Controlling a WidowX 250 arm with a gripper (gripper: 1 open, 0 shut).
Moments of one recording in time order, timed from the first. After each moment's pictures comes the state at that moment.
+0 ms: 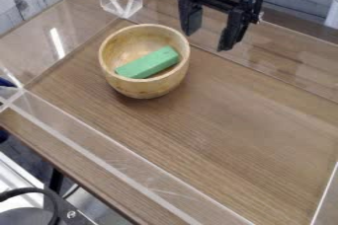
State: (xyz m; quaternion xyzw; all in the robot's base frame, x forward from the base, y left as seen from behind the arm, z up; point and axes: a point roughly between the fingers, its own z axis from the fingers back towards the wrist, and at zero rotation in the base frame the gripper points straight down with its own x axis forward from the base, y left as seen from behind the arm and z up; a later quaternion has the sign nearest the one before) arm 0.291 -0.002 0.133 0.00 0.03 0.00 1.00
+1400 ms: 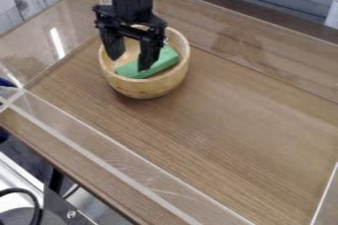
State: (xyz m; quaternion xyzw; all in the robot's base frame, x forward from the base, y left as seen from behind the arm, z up) arm 0.264 0.102 0.075 -0.01 0.01 0.07 1.00
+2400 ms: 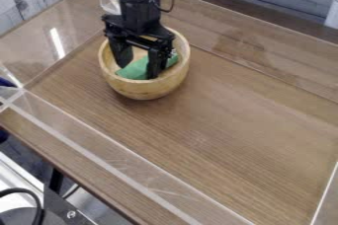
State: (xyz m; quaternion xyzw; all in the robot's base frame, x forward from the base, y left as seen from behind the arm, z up) arm 0.268 0.077 0.064 0.00 0.01 0.04 1.00
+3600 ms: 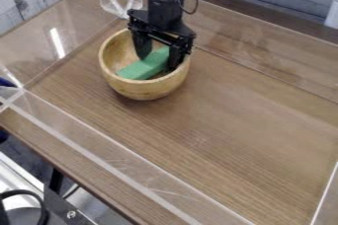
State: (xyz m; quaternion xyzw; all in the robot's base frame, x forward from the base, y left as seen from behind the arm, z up) arm 0.313 0.094 0.045 0.04 -0.02 0.05 1.00
